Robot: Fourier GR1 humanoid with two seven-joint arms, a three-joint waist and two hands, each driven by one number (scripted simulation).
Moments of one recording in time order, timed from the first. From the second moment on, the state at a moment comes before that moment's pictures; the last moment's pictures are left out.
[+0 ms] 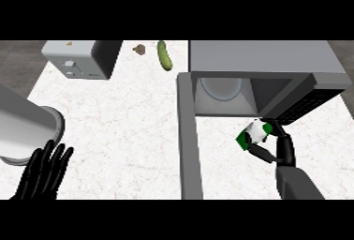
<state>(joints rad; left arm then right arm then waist) 0.44 0.19 -0.11 -2.01 0.27 -0.16 -0.30 -0.44 -0.15 -0.26 -0.34 0.10 -0.30 -1.02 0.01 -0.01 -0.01</state>
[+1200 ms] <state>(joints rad) 0.44 0.19 0.01 -1.94 0.33 -0.26 -0.31 -0.30 -0.01 0.02 -0.88 0.02 -0.37 -0.81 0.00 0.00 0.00</state>
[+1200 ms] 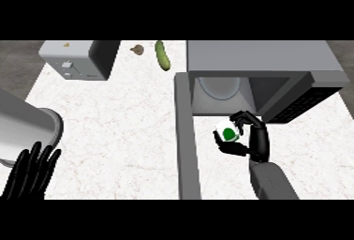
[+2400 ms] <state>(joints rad) 0.34 0.16 0.06 -1.84 0.32 -0.33 -0.29 -0.84 -0.13 -0.07 -0.34 0.20 -0.65 -0.55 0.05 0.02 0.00</state>
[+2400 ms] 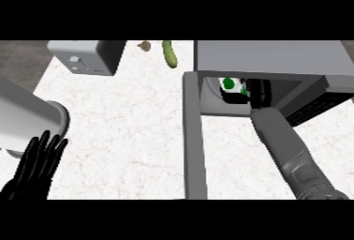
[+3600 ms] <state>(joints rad) 0.28 0.20 0.04 -1.80 0.18 -0.32 -0.31 -1.04 -0.24 -0.05 -0.07 0.33 -0.83 -0.46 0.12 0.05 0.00</state>
